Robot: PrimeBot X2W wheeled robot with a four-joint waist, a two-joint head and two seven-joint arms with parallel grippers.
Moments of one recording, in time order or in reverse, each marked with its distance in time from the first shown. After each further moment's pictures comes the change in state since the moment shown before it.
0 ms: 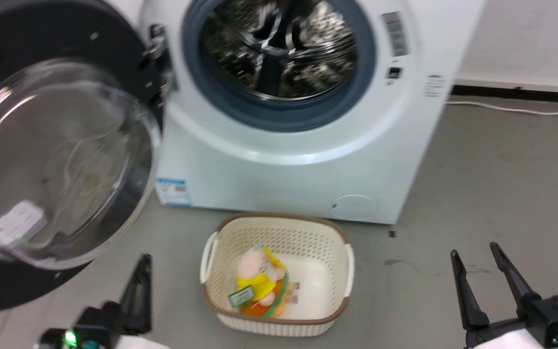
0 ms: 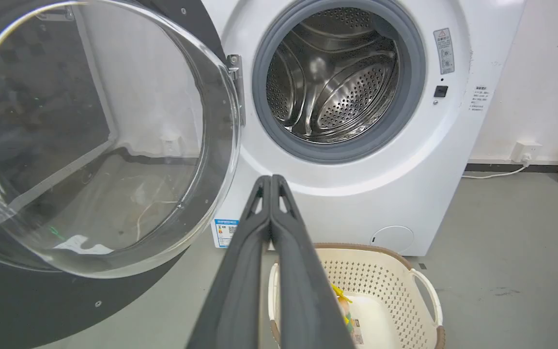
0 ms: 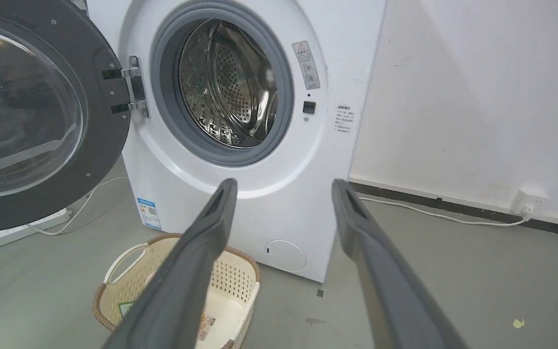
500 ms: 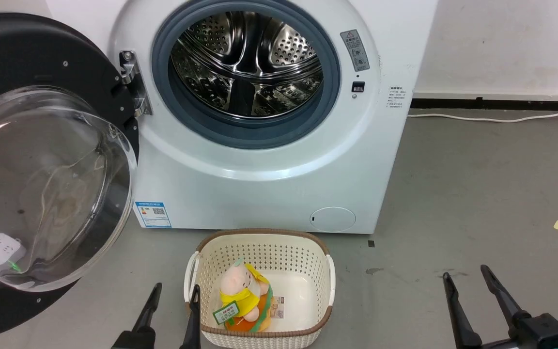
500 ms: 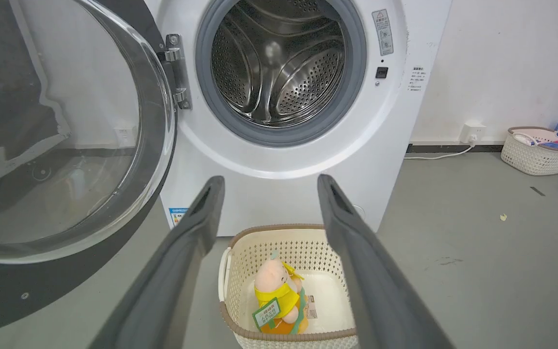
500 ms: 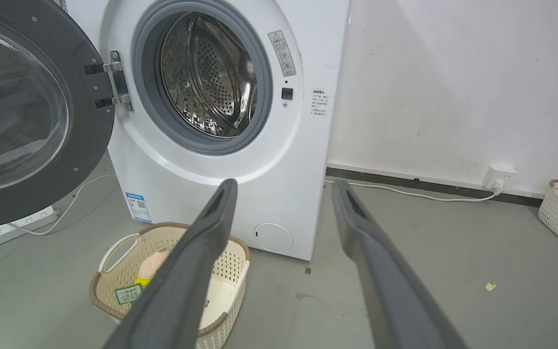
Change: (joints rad) left arm 0.085 -0.073 -0.077 0.010 0.050 0.042 0.000; right arm 0.064 0.002 0.019 0.015 0.013 0.000 0.000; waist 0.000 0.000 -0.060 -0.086
